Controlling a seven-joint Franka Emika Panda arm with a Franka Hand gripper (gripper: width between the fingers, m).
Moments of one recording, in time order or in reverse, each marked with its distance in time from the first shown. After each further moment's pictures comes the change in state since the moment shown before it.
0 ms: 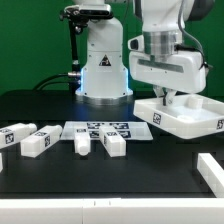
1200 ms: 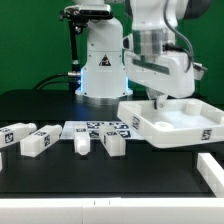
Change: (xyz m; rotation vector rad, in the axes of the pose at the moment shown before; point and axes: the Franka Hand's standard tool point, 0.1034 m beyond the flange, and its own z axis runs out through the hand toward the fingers) arm 0.057 -0.022 -0.021 0.021 0.001 0.280
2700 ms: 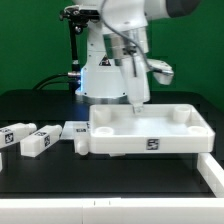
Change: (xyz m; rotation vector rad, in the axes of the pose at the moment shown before) arm 0.059 -0.011 -0.002 0.073 -0.090 0.389
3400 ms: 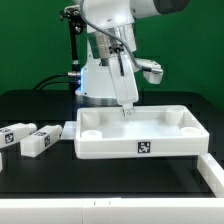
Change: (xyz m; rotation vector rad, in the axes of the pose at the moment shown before) arm 0.016 -0.045 -0.009 0.022 -0.017 -0.034
